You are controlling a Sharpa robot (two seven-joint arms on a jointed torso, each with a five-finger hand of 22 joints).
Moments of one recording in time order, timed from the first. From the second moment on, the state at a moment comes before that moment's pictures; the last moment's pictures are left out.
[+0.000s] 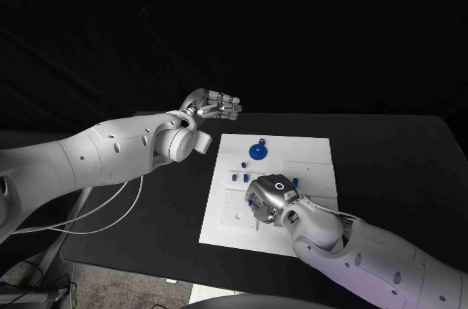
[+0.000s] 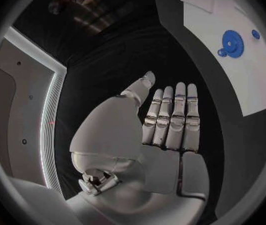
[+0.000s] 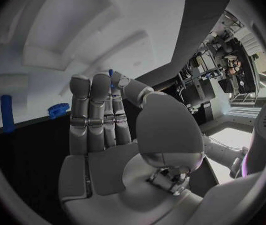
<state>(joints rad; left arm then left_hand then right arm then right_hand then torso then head) 1.27 -0.70 -0.08 1.21 -0.20 -0.32 0.32 1.35 -0.03 0.26 -0.17 0.11 1.03 0.14 0.06 0.06 1.09 0.14 0.06 0.06 1.11 0.13 0.07 0.07 0.05 0.97 0.11 0.07 0.30 0.81 -0.49 0.11 1.45 -2.08 -0.30 -0.30 1.25 -0.13 0.69 -0.24 0.06 1.29 0.07 0.06 0.07 1.36 0.02 0.06 0.06 1.46 -0.06 0.71 0.64 0.11 1.46 -0.09 0.44 1.29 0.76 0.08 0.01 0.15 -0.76</state>
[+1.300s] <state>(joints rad) 1.27 -0.70 -0.08 1.21 -0.20 -0.31 0.32 1.35 -0.03 0.25 -0.17 0.11 1.03 0.14 0.06 0.06 1.08 0.14 0.06 0.06 1.11 0.13 0.07 0.07 0.05 0.97 0.11 0.07 0.28 0.81 -0.49 0.11 1.45 -2.09 -0.32 -0.33 1.25 -0.13 0.70 -0.24 0.06 1.29 0.07 0.06 0.07 1.36 0.02 0.05 0.06 1.46 -0.06 0.71 0.64 0.12 1.46 -0.09 0.42 1.31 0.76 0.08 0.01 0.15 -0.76</state>
